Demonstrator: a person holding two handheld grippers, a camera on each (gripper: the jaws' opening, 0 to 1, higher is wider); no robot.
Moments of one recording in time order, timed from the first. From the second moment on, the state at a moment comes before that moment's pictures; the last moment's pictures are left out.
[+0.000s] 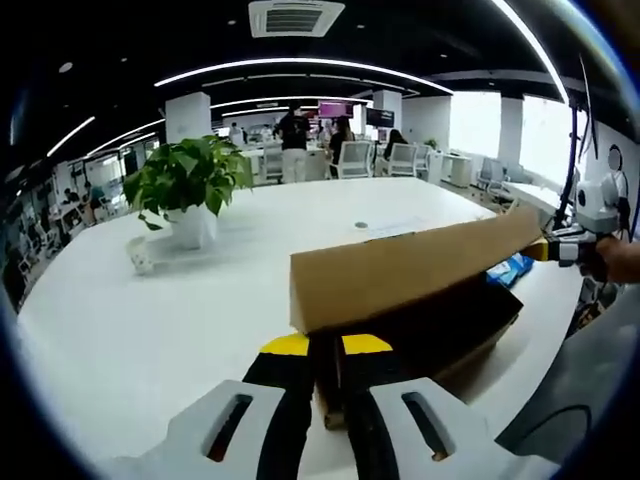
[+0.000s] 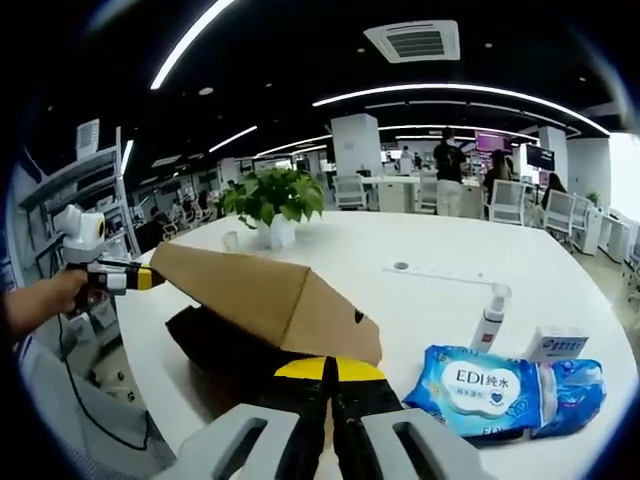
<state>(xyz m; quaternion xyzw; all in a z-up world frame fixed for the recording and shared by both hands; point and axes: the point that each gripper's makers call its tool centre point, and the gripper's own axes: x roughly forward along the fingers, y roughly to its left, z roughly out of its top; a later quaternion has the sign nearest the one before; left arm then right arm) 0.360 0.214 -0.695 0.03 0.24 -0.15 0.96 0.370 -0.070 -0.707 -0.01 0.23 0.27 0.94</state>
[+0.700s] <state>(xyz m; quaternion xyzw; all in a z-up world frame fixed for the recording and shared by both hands) 0.344 0.213 -0.714 0.06 0.27 -0.17 0.95 0.353 -0.059 -0.720 -0.13 0.21 0.33 0.91</state>
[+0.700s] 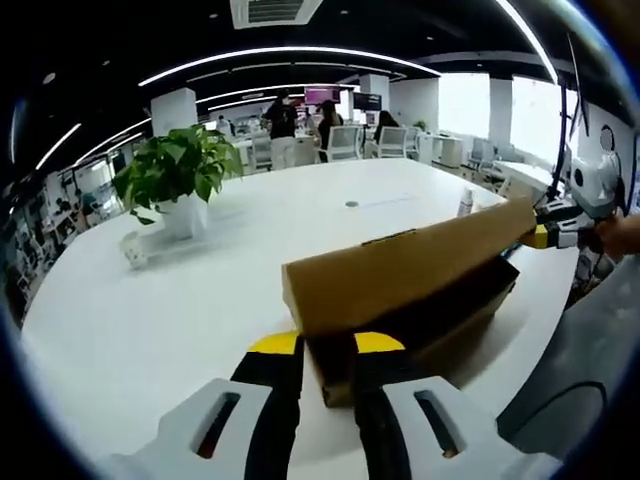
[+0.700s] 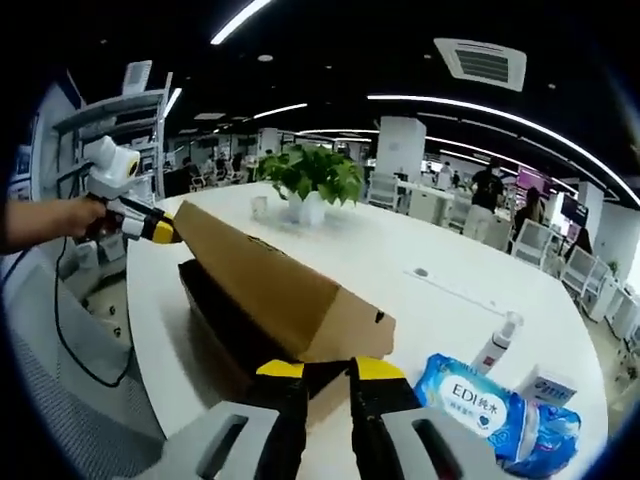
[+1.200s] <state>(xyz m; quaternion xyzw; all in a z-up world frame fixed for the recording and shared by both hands) 0.331 0.204 -0.733 0.07 0.28 -0.20 0.94 0.340 -0.050 -0.735 -0.12 0.23 0.37 0.89</state>
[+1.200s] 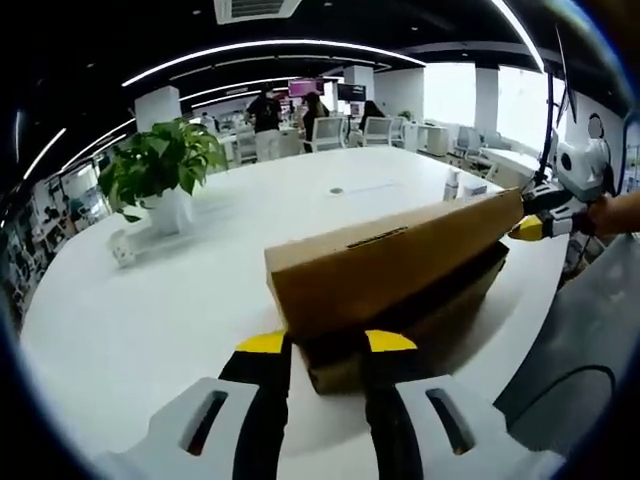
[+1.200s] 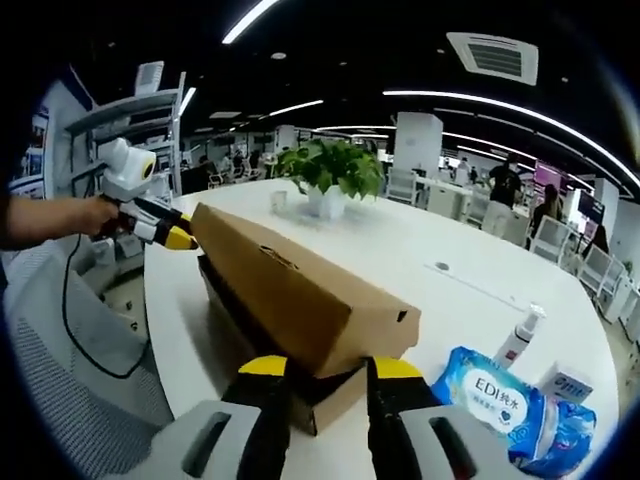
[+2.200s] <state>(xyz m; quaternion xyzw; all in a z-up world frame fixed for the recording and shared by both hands) 0.323 0.201 -0.775 0.09 0.32 -0.20 0.92 0.331 -0.044 -0.769 -0.14 0.27 0.38 0.87</state>
